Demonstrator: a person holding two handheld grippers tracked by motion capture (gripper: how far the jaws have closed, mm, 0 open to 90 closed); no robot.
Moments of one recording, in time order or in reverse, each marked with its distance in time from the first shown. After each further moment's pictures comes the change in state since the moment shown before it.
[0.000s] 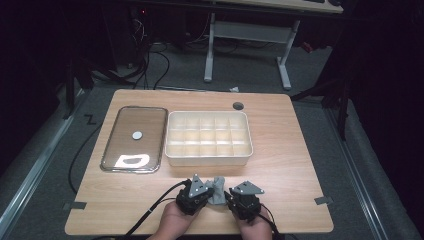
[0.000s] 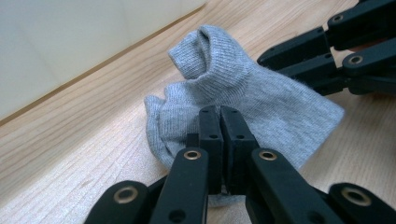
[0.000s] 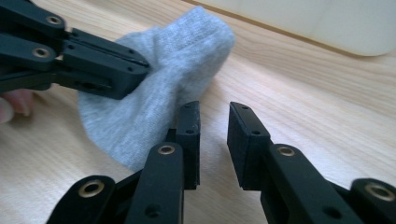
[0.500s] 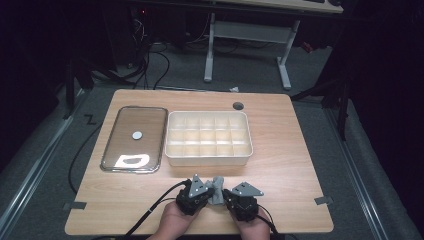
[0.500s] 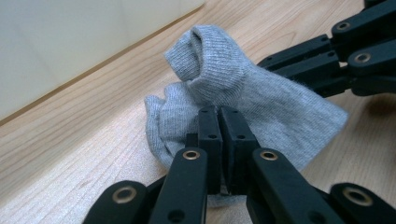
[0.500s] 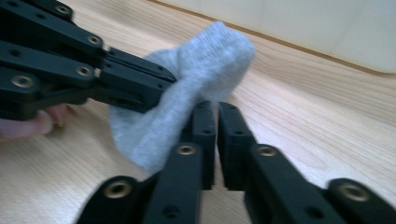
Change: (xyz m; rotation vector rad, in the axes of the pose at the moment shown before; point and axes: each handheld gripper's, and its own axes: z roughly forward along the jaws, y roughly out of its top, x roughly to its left) left arm 0.000 0.000 0.000 -0.001 -0.002 0.002; right arm 0.007 0.002 -0.001 -0.052 0.045 -0.012
